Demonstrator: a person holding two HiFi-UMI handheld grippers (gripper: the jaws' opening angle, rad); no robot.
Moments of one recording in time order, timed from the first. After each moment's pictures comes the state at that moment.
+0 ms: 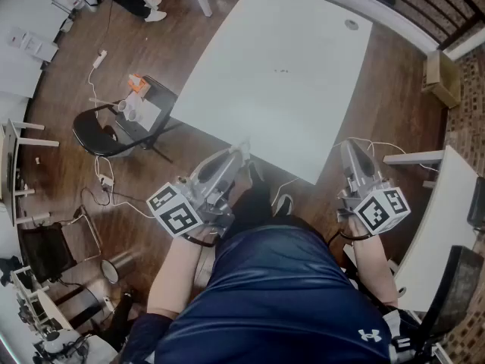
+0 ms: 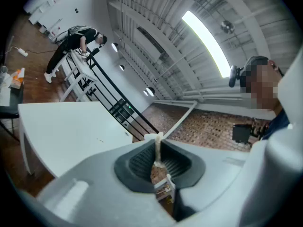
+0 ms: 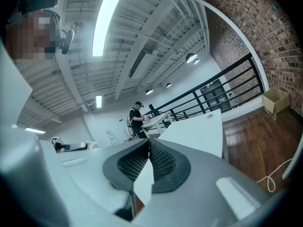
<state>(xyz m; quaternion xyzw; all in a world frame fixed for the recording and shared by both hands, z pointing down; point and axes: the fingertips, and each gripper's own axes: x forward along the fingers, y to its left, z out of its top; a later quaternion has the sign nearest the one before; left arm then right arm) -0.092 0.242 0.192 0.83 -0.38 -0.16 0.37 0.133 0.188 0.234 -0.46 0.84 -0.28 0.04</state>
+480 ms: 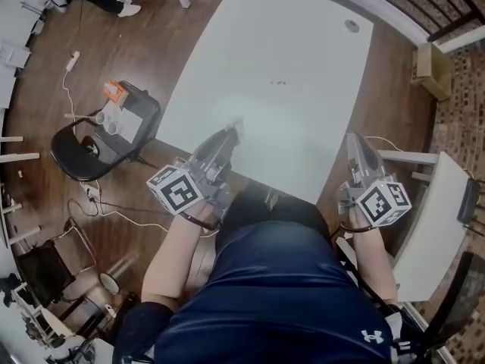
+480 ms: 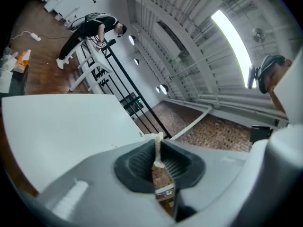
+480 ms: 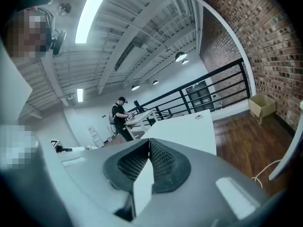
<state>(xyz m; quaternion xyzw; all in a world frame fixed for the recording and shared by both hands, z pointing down) -0.141 0.098 0.265 0.79 -0.40 -0.15 0.44 0.126 0.078 0.264 -0.52 0.80 -0.29 0.00</state>
